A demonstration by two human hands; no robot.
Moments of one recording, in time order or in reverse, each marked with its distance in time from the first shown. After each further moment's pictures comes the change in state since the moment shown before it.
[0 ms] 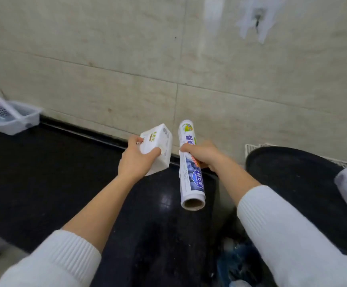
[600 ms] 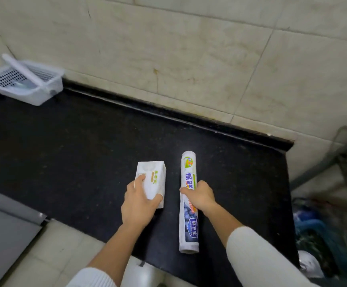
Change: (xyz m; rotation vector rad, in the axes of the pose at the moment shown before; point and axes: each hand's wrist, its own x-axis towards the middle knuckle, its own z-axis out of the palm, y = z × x) left_hand 0.044 -0.280 -0.104 0.435 -0.138 -0.154; right_hand 0.005 0.099 0.307 -0.193 -0.044 0.350
